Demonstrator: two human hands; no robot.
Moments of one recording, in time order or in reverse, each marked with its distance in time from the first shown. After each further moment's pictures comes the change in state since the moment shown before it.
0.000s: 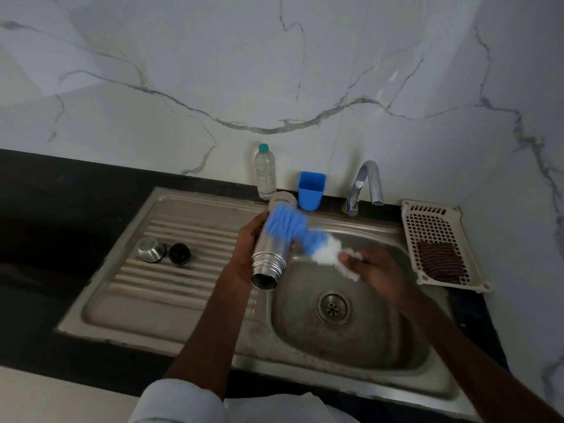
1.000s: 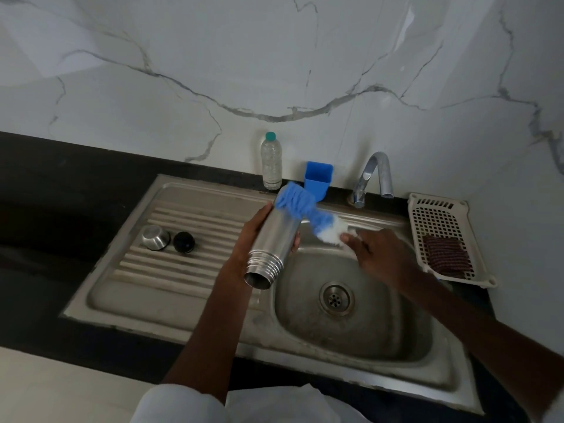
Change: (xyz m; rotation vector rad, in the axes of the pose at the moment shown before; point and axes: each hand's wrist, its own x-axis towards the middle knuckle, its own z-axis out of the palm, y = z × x) left_hand -0.024 0.004 0.008 0.044 -0.004 -0.077; right_hand 0.019 -0.014 -0.004 -0.636 0.159 -0.320
